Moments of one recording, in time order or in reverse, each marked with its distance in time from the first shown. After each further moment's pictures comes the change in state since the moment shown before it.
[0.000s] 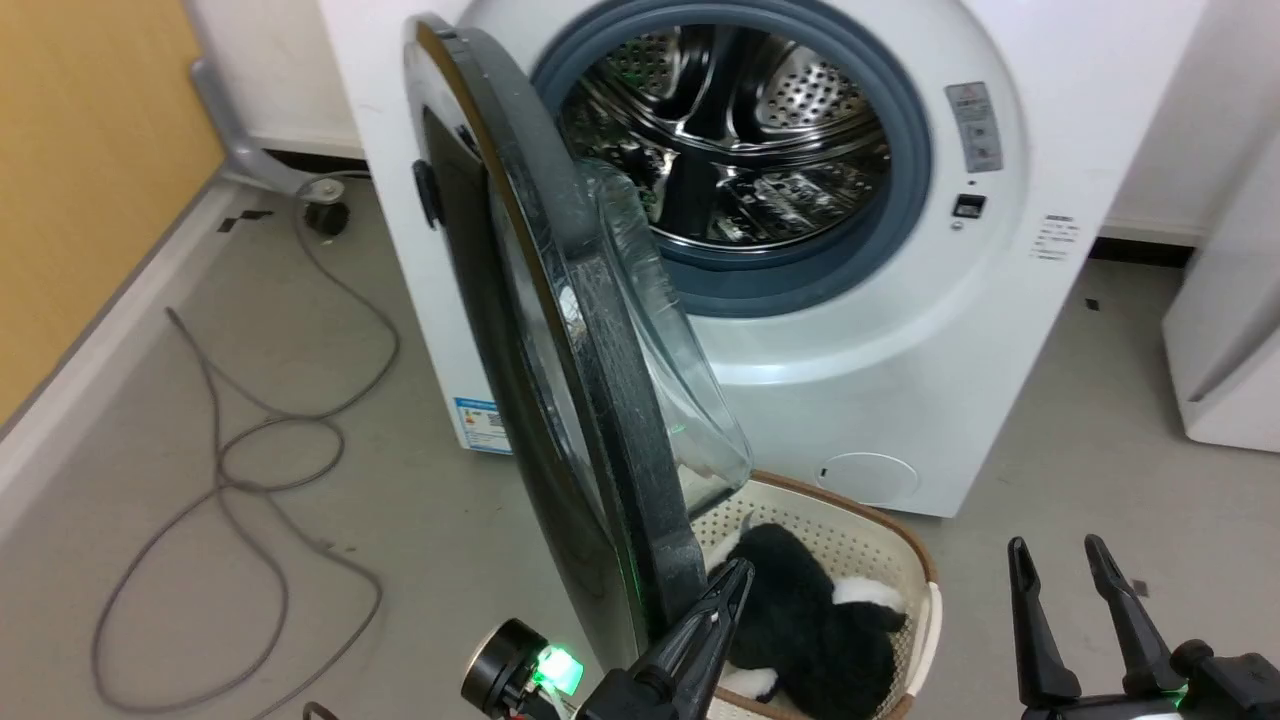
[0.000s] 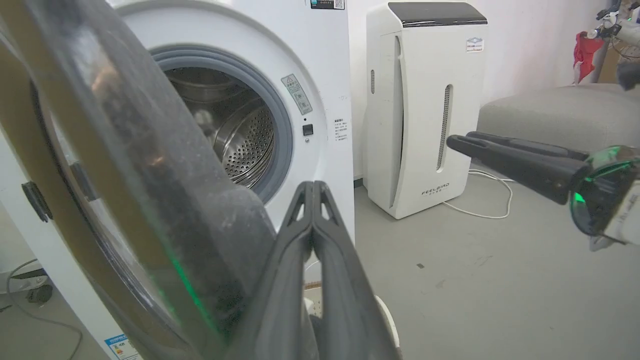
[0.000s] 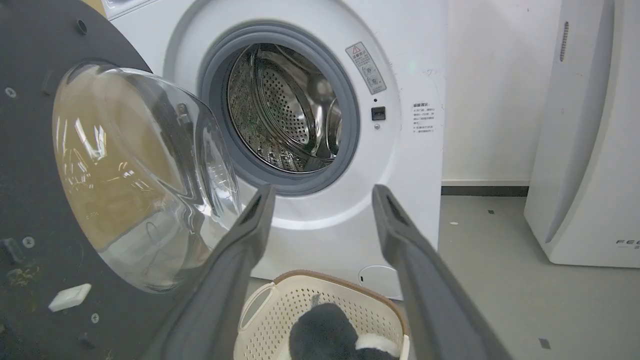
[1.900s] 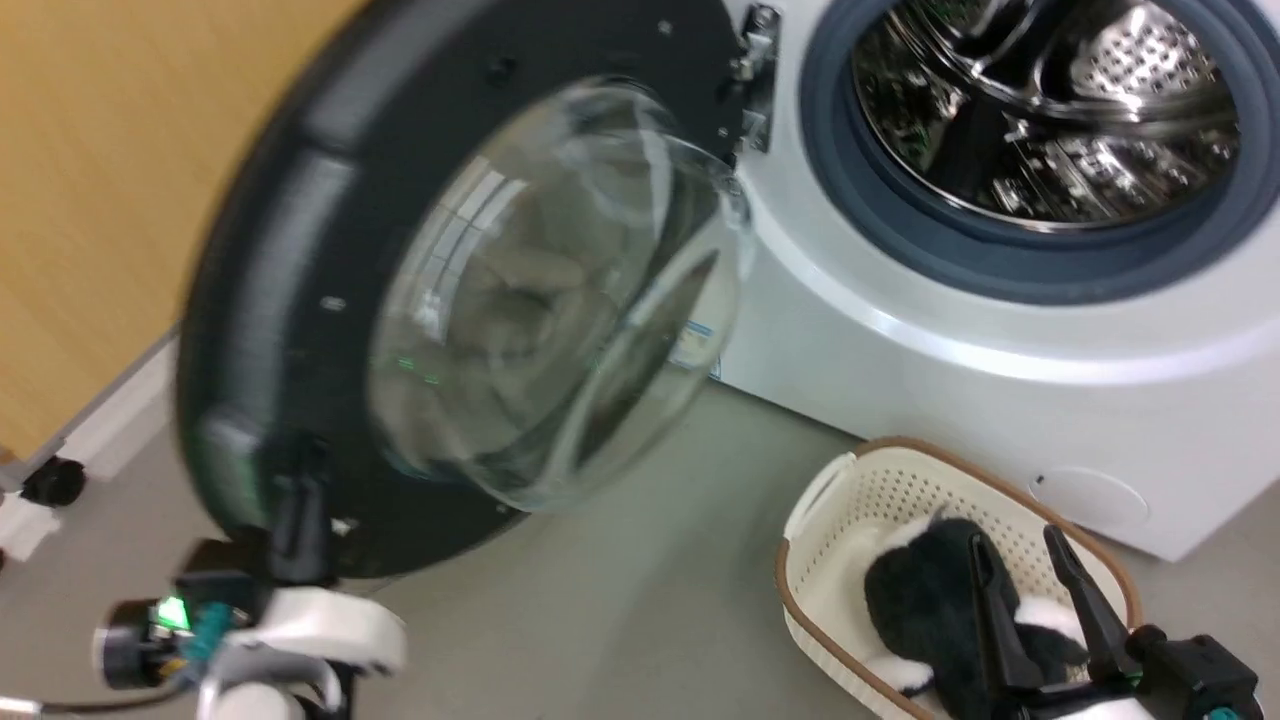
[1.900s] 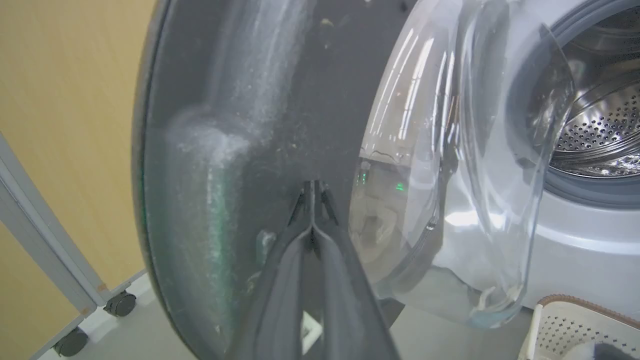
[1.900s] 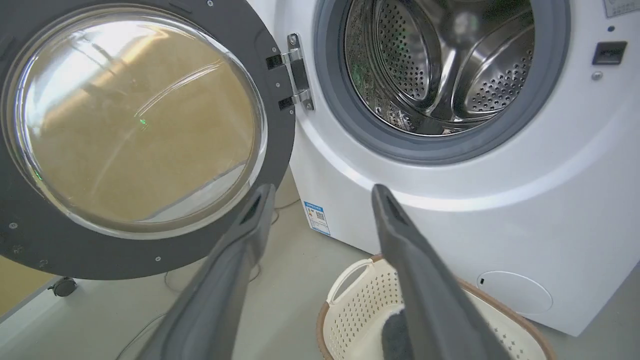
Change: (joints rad) left arm -0.066 0.127 0.503 0.128 -0.184 0.096 -0.003; right arm -0.032 0.001 0.048 0.037 -0.031 0.000 0.000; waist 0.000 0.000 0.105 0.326
